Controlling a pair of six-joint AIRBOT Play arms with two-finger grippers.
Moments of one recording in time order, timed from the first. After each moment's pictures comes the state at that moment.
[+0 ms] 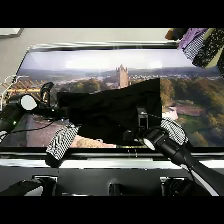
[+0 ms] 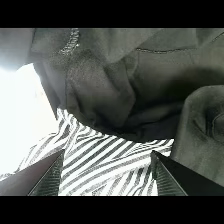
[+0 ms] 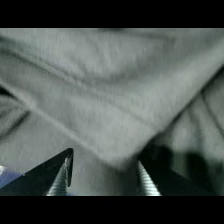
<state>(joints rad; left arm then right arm) -0.17 -1.20 1.03 1.31 -1.11 -1.71 0.67 -1.07 0.66 -1.64 0.72 2.21</state>
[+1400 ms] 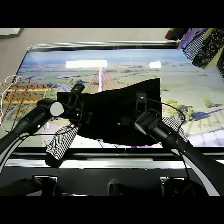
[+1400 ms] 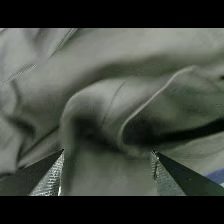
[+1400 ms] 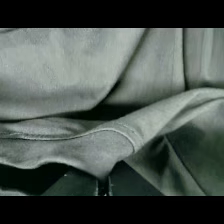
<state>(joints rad) -0.48 -1.31 1.08 1.31 -0.94 -1.61 0.68 -1.21 0.96 -1.80 0.96 2.44</state>
